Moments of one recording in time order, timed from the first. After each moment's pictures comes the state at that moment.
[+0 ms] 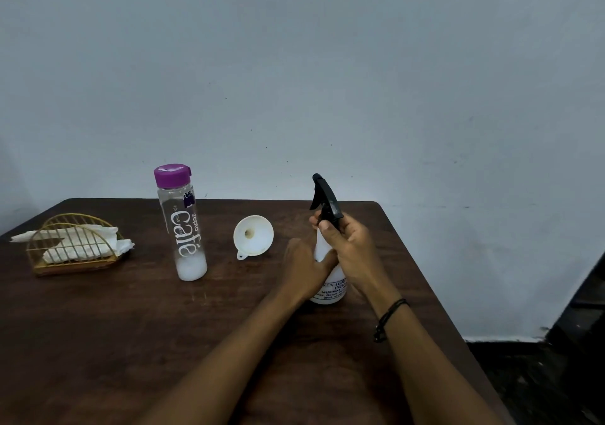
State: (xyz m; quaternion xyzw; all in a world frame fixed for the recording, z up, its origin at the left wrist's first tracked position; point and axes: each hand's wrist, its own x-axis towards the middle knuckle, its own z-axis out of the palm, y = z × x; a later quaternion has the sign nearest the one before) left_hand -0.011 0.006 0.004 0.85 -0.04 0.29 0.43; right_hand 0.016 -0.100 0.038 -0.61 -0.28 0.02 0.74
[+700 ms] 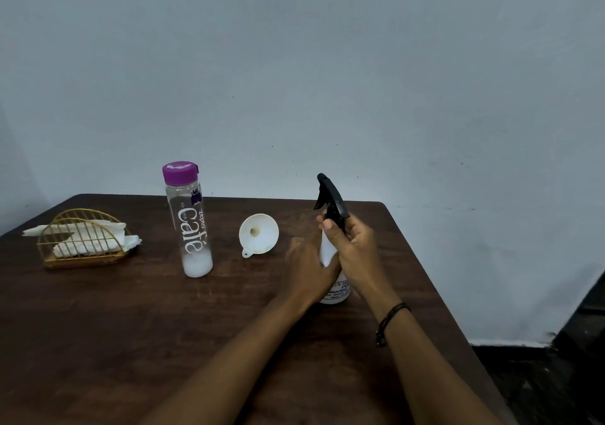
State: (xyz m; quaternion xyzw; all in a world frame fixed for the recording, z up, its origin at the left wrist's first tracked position) left_hand -0.019 0.000 0.005 0.86 -0.05 0.34 0.37; right_hand 0.011 -0.097 0.037 -0.63 -0.26 -0.03 0.73
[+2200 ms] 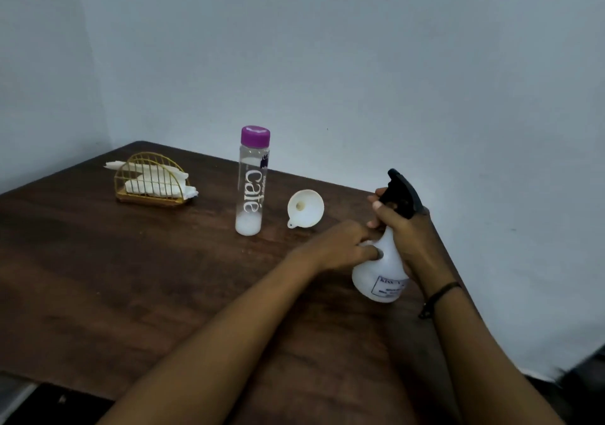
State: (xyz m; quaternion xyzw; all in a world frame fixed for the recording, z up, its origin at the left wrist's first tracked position) left_hand -0.041 0.044 0.035 0.90 -0.15 0.09 0.39; right_hand -0.002 -0.097 0.071 -0.68 -0.23 0.02 0.69
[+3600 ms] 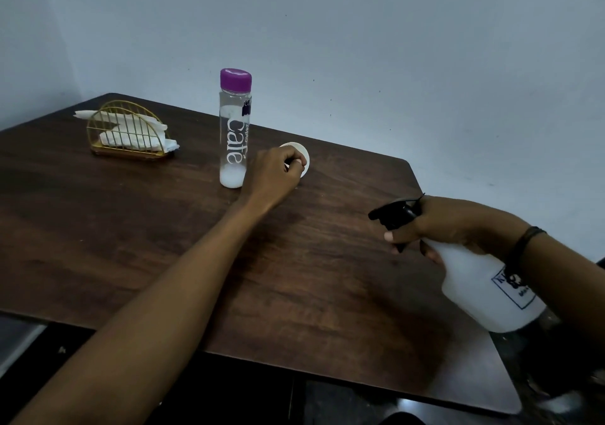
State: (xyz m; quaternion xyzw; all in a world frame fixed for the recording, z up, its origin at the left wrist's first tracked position) left_hand -0.074 0.095 0.026 0.84 0.10 0.37 0.38; right_hand -0.041 -0.178 0.111 -0.88 -0.23 0.32 0.28
